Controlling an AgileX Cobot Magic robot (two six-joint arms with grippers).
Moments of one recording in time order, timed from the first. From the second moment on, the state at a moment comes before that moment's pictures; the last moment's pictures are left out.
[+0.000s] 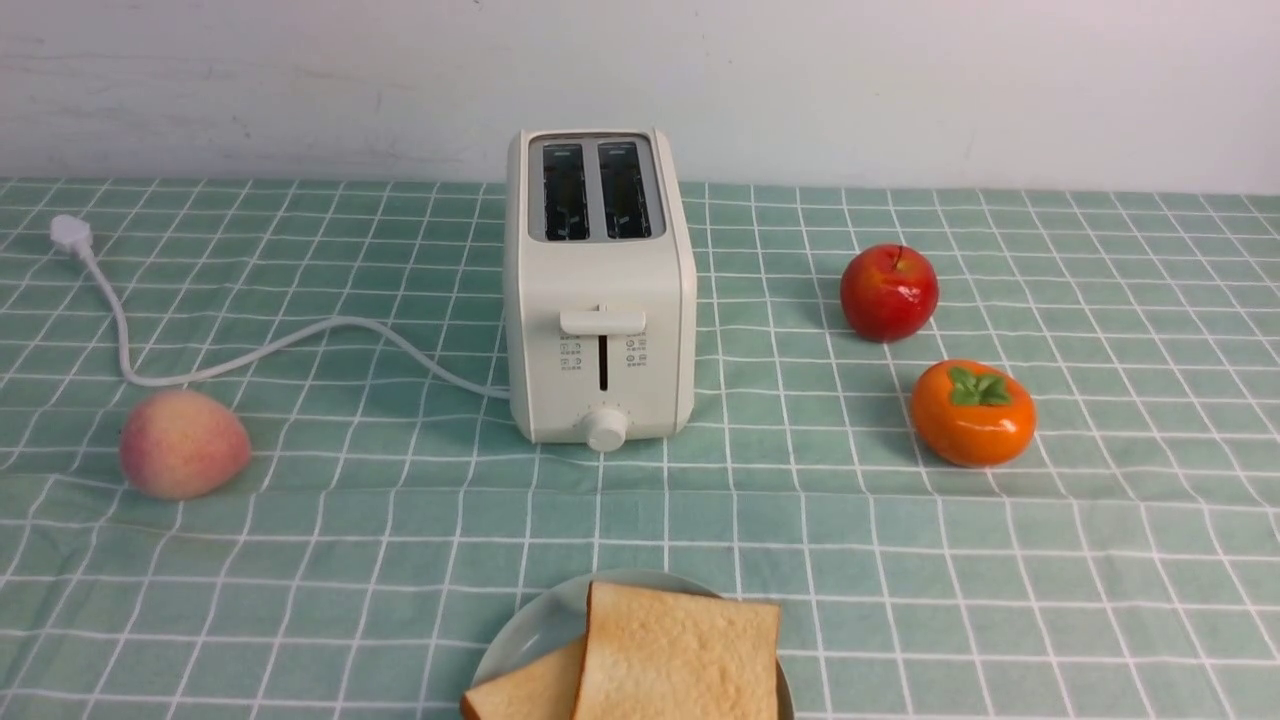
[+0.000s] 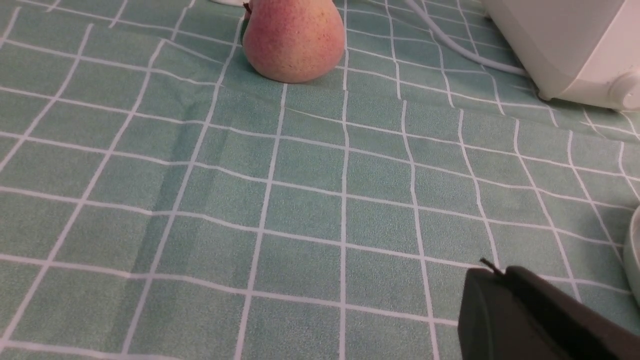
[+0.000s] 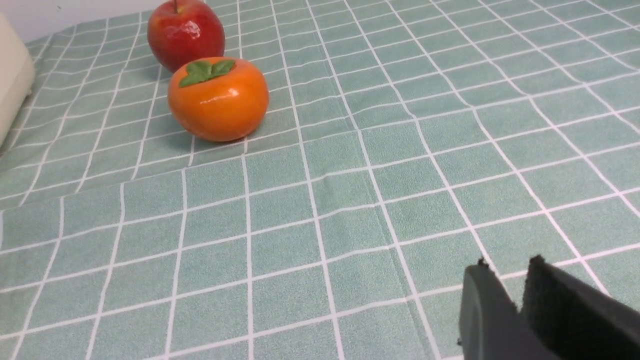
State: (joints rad) right arm 0.01 -0.01 0.02 -0.26 0.38 0.44; left arm -0.05 -0.01 0.03 -0.06 0.39 -0.25
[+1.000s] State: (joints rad) right arm 0.01 -0.01 0.02 -0.26 0.38 0.44; left arm -0.05 -0.01 0.03 -0.06 0.39 -0.25
